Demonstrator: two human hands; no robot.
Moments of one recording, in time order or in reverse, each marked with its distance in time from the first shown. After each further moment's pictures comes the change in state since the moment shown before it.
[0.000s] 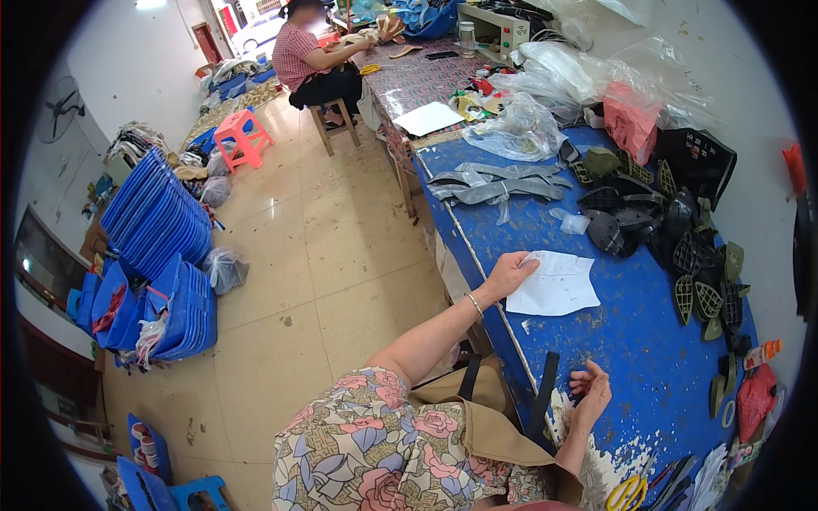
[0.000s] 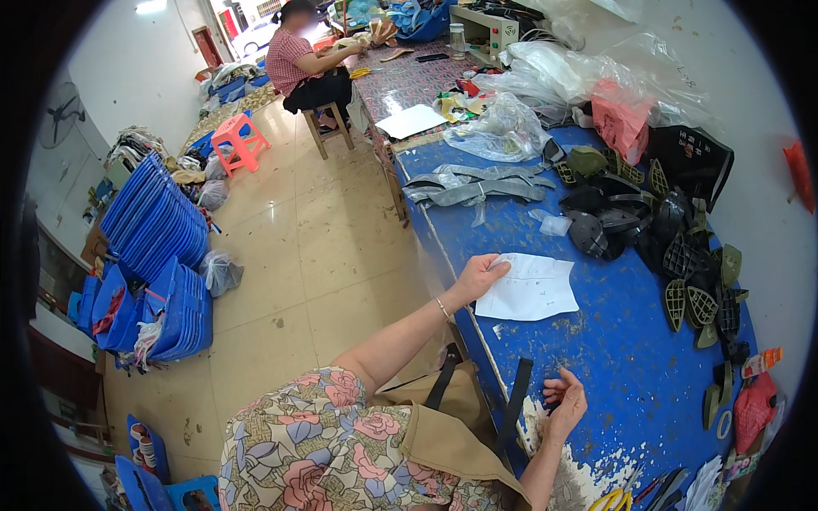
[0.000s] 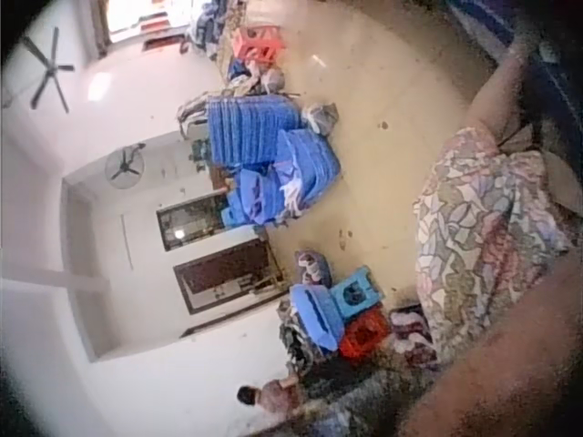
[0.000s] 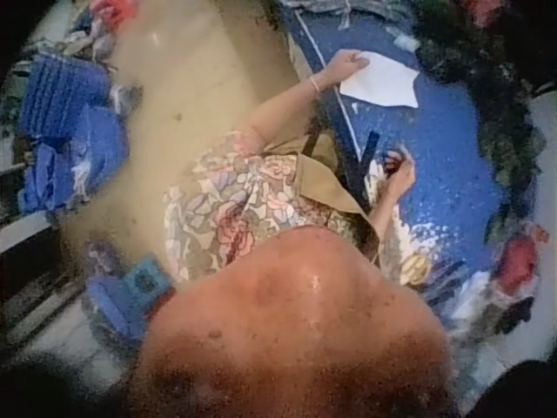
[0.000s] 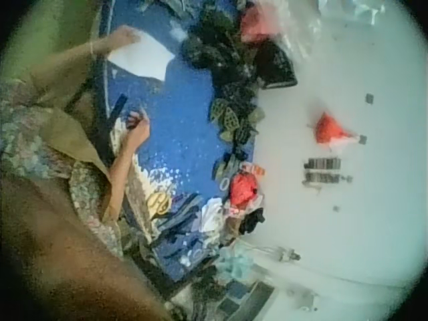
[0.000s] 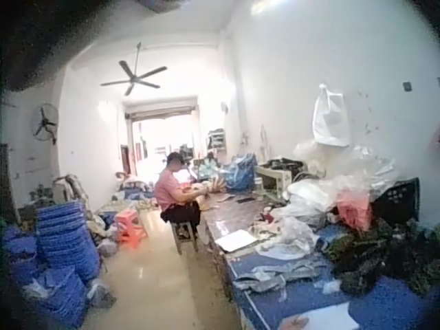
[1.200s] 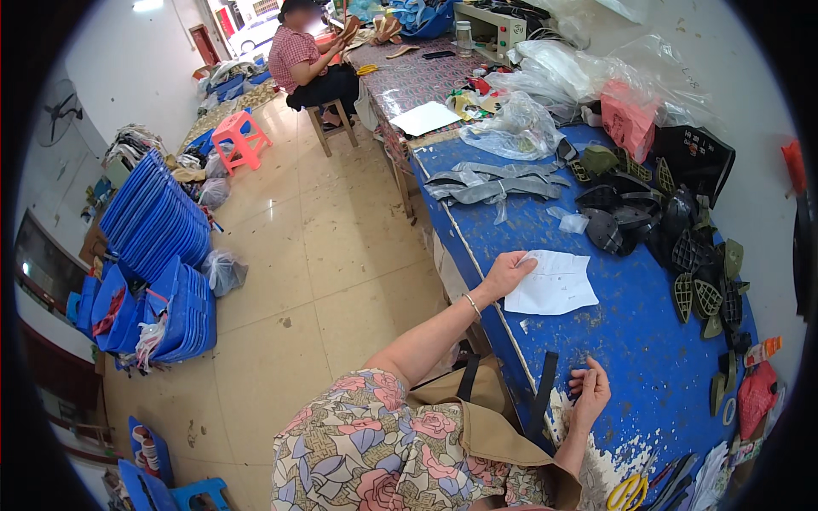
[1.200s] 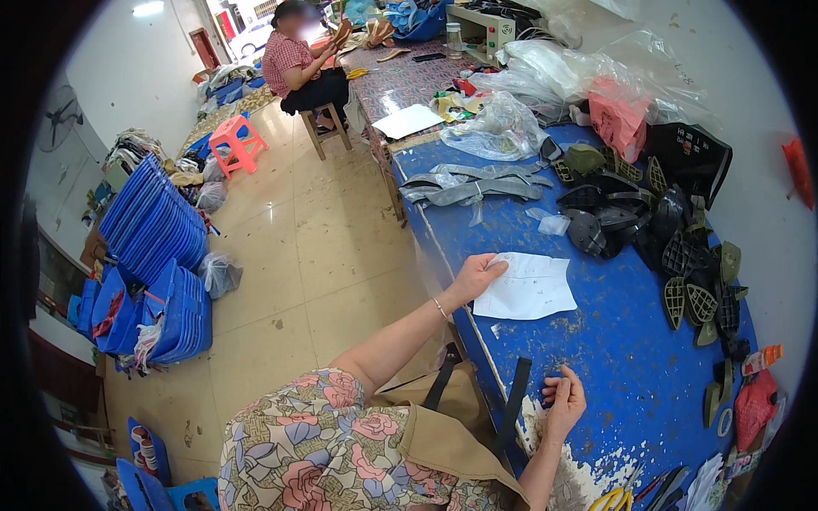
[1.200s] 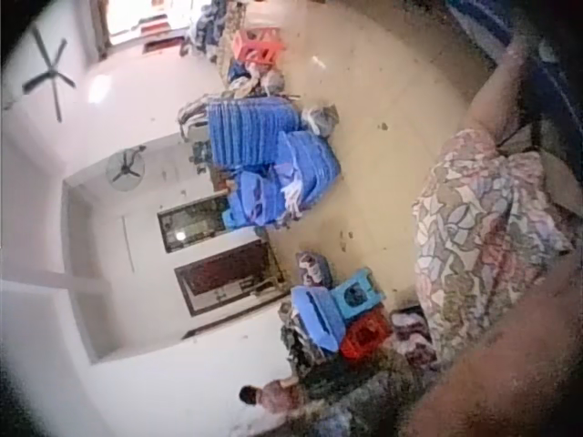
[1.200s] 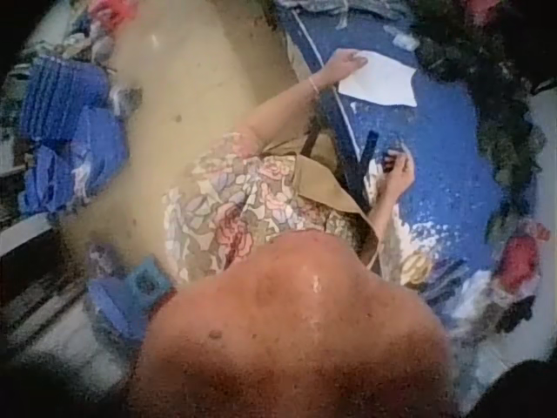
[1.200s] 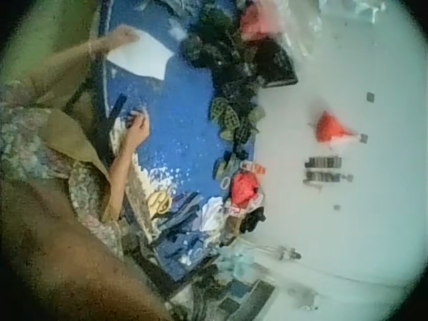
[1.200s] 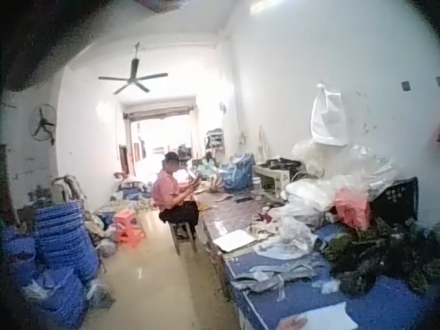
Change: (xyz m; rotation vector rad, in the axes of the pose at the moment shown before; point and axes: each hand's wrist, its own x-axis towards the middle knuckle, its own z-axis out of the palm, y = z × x) left_hand 0.000 0.001 0.002 -0.049 0.012 0.016; right_hand 0.000 -0.001 0.003 -0.023 0.003 -0.003
